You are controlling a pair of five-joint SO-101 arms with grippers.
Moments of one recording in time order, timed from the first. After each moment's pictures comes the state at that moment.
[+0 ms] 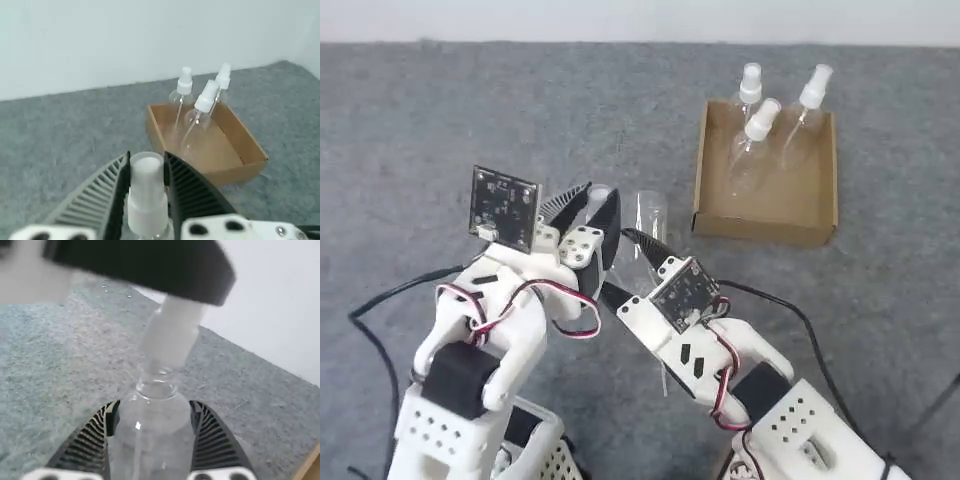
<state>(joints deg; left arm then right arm) 18.0 -67.6 46.2 57.1 12.4 -45.7 -70.3 81.1 10.2 4.8</state>
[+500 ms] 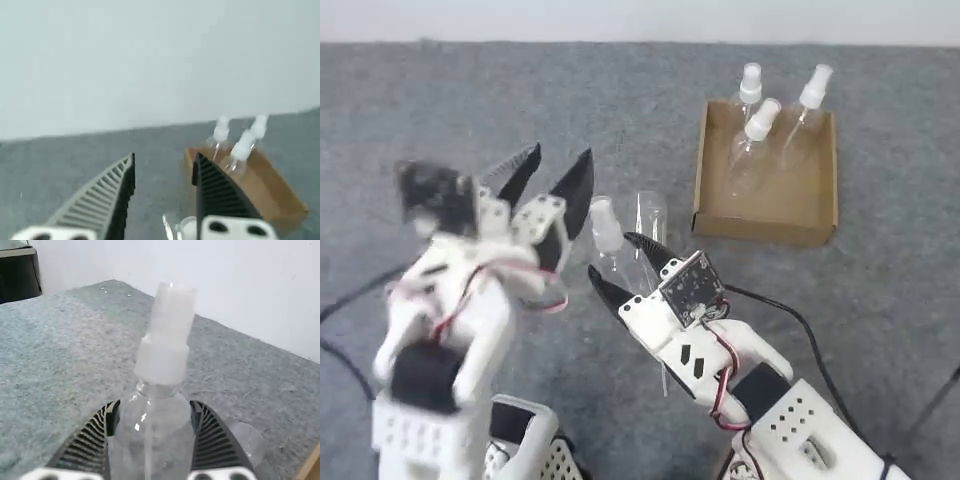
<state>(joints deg) 8.9 -63.3 35.2 57.4 9.2 -45.7 -70.3 82.4 10.2 0.8</state>
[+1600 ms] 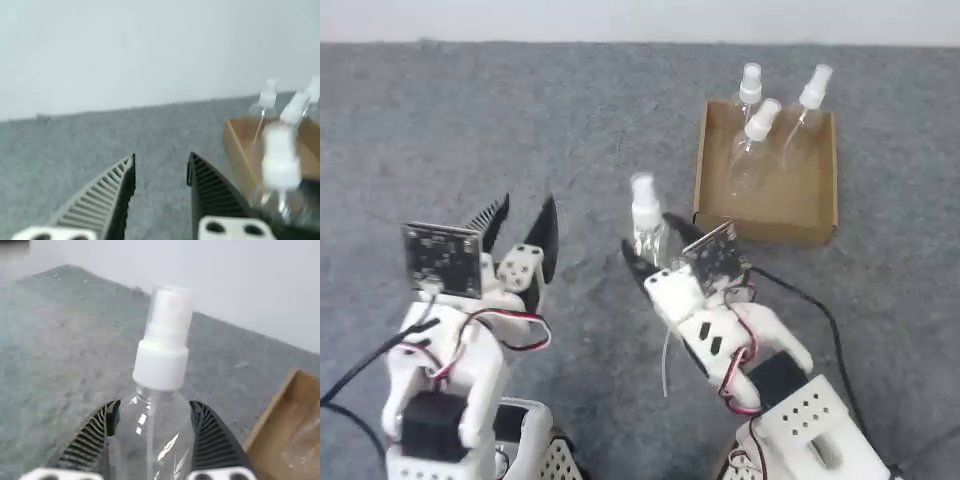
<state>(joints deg) 1.0 -83.6 54.2 61.1 3.3 -35.6 -70.3 74.1 20.9 0.7</state>
